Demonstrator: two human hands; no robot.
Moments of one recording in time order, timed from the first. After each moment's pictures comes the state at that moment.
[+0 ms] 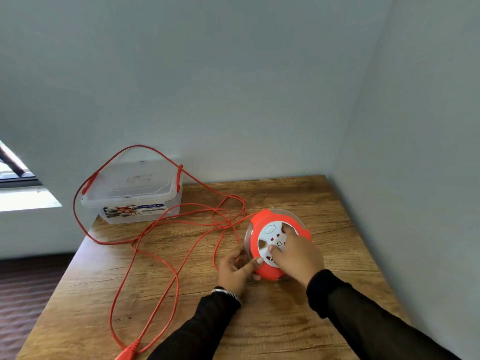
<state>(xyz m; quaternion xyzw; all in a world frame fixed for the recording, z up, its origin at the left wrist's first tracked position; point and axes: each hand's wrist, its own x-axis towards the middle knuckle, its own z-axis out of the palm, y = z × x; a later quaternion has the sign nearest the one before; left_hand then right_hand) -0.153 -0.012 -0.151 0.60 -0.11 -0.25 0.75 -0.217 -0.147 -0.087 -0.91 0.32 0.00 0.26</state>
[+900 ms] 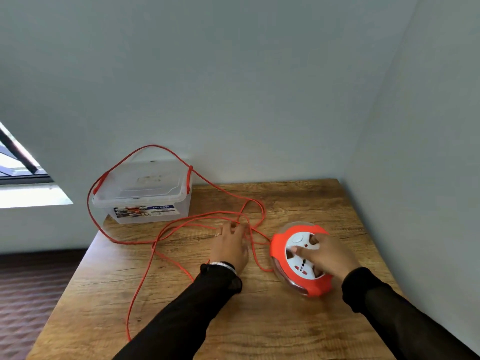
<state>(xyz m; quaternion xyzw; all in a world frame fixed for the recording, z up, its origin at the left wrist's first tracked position) -0.082 -0.012 -0.135 0.94 -0.29 -0.02 0.18 -0.223 -0.194 -0.084 -0.86 0.38 0.05 0.33</state>
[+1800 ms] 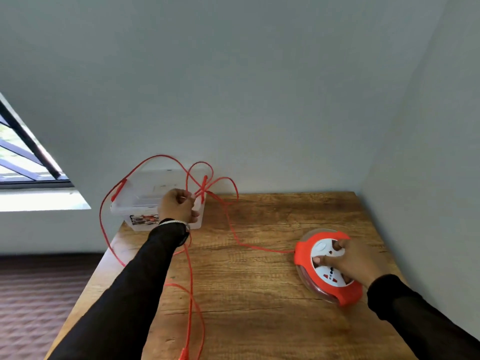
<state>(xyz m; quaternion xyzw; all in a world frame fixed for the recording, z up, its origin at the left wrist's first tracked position) 0.031 0.060 -0.044 0.80 0.02 0.00 0.60 -0.212 -0.220 -0.074 -0.88 0.38 0.05 0.28</state>
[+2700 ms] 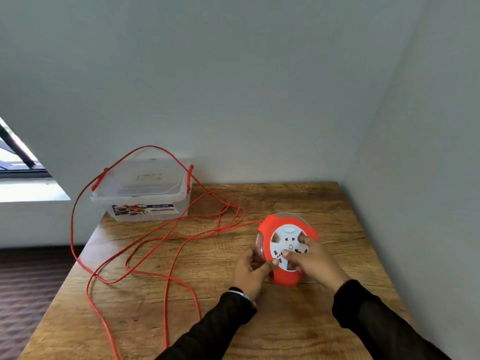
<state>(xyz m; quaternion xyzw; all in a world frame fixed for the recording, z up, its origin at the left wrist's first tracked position) -0.149 -0.027 -0.137 0.65 -0.06 -0.27 0.70 -0.204 -0.175 -0.112 -0.75 0.37 -0.02 0.55</state>
